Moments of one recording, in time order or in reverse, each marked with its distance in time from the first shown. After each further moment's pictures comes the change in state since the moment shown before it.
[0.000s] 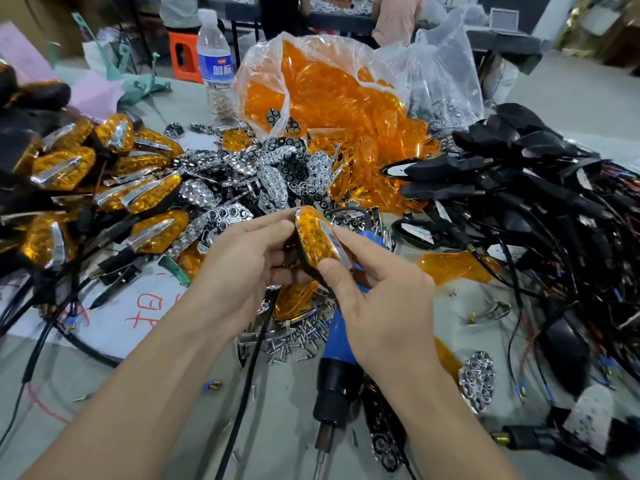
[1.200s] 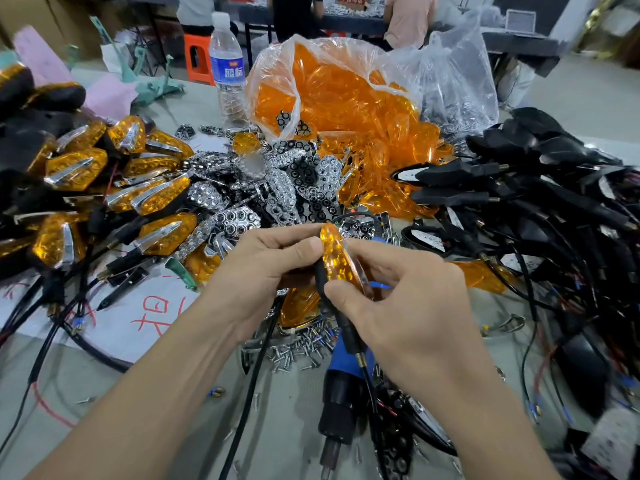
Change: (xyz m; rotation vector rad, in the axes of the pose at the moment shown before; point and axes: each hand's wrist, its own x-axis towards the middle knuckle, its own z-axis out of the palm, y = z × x) left_hand -0.002 0.000 0.001 0.039 -0.088 0.022; right_hand 0.012 -0.034 -0.033 -0.155 -0.229 0.108
